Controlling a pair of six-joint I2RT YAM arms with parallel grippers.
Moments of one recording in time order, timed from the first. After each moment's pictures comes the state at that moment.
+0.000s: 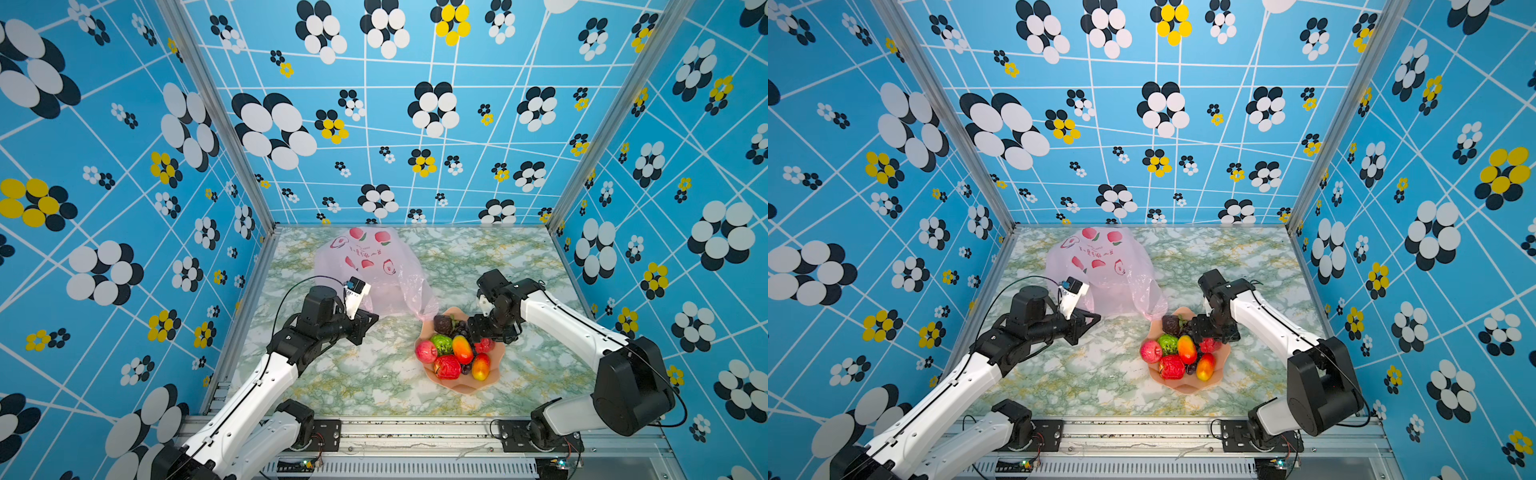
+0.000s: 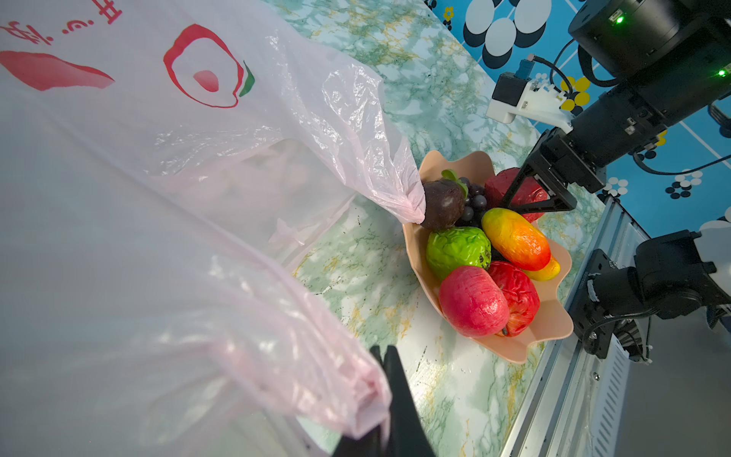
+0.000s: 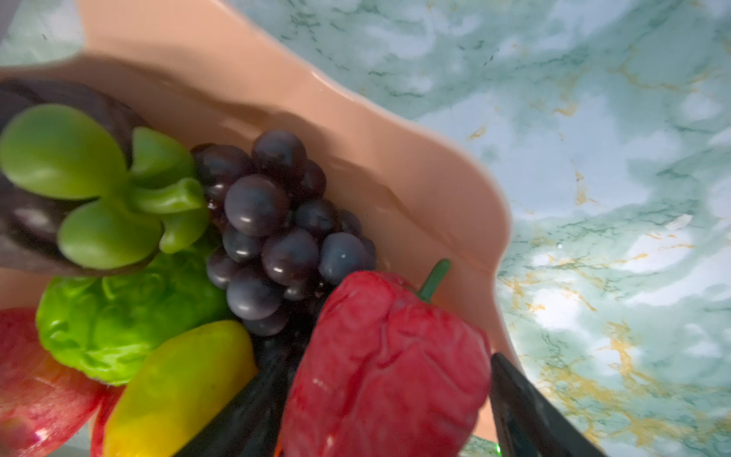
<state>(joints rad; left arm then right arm) -0.40 0.91 0.68 -0.37 0.50 -0.14 0.42 1.46 1.03 -1.05 -0.08 0.31</state>
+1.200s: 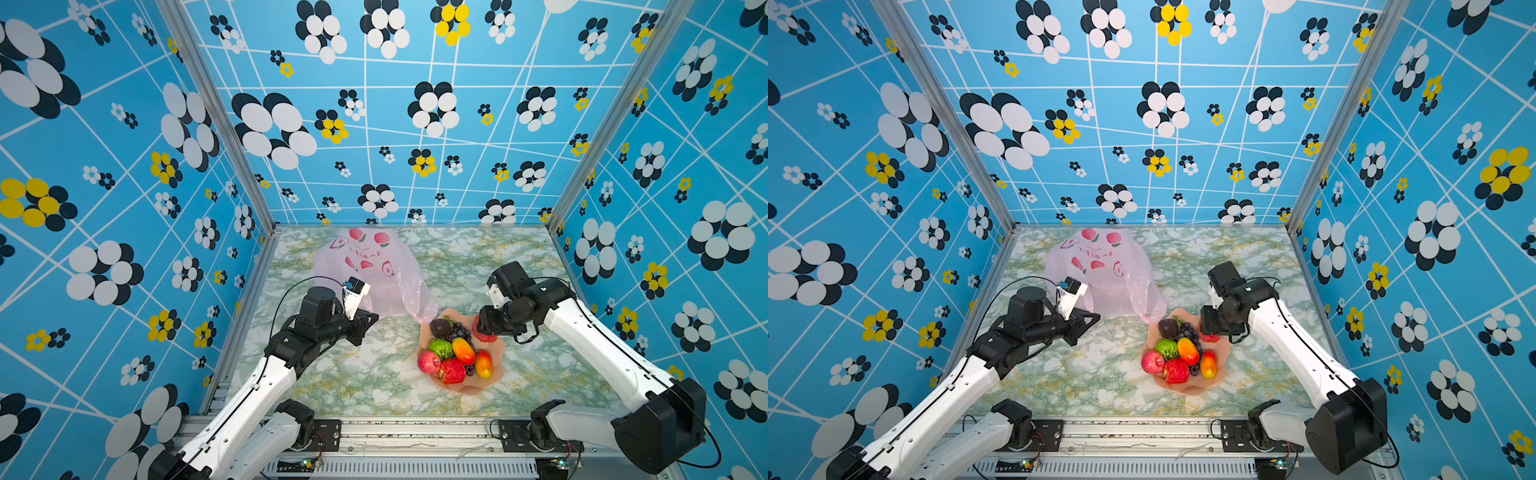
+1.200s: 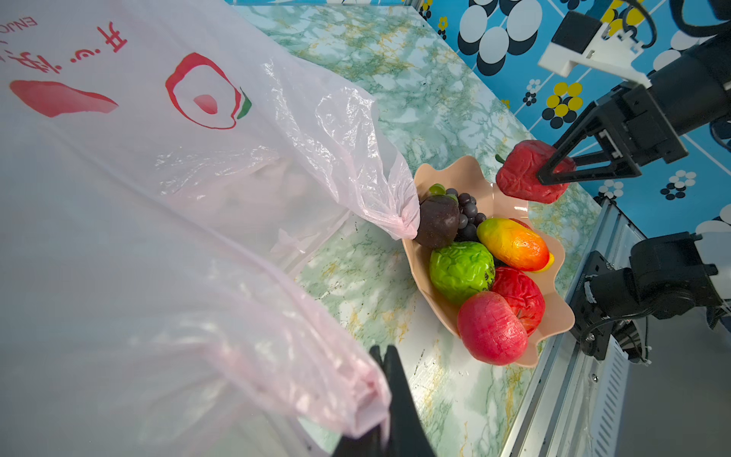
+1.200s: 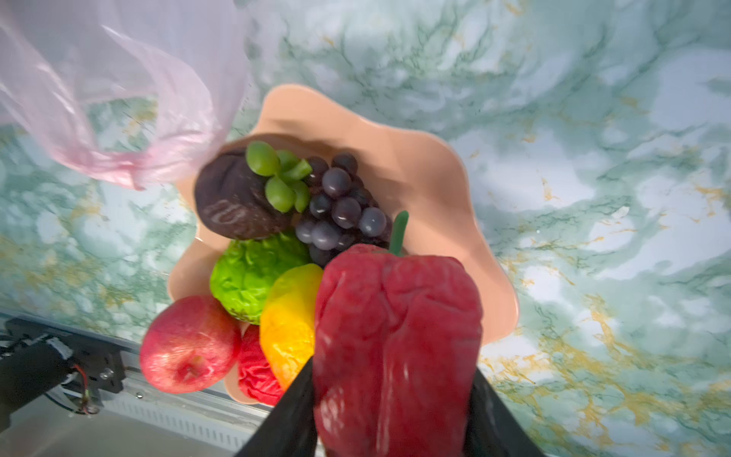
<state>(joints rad) -0.41 0.88 0.68 -0.37 0.50 -0.13 0.42 1.26 1.14 -1.13 -0.11 0.36</state>
